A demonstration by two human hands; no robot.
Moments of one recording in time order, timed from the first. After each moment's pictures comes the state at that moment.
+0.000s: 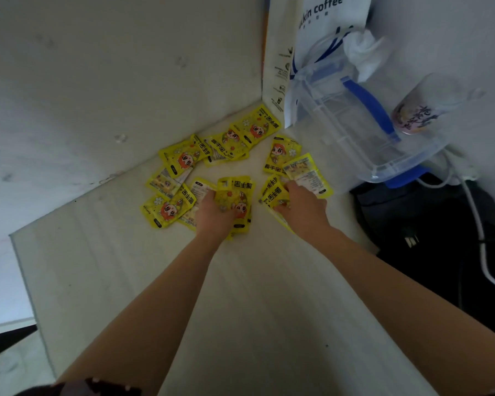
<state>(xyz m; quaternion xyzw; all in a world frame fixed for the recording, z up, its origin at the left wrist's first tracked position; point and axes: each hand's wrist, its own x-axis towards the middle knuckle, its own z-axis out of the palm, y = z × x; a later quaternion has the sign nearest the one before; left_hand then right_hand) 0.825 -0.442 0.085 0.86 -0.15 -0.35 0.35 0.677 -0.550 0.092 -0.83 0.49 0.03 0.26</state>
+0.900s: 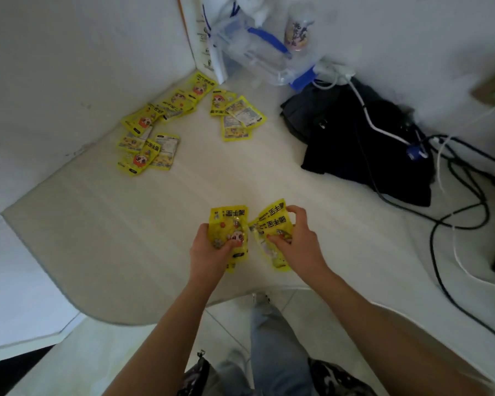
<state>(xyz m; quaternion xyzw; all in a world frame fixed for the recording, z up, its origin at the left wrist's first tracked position) 0.672 -0.202 0.094 0.81 -0.29 -0.38 0.35 0.496 -0.263 0.116 -0.63 0.60 -0.17 0.45</state>
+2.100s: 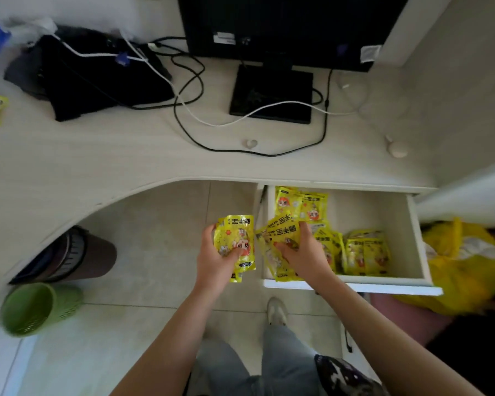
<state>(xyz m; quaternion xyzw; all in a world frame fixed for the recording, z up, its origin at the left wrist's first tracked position) 0.252 0.038 0.076 0.64 -0.51 -0.52 0.24 0.070 0.089 0.100 -0.36 0.82 -0.21 0.39</state>
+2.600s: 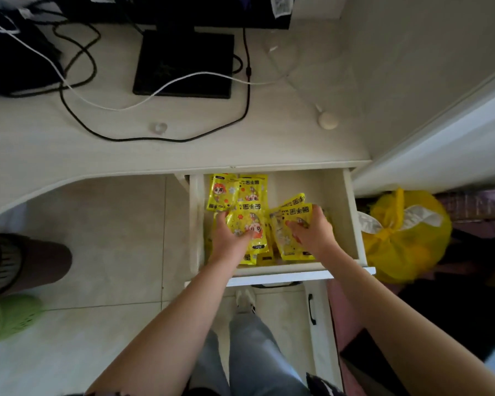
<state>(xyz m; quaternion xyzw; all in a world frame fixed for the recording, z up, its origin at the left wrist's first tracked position) 0.047 0.071 0.040 0.65 -0.48 -0.58 0.12 -0.119 0.134 0.053 -0.22 0.86 -0.22 0.41</state>
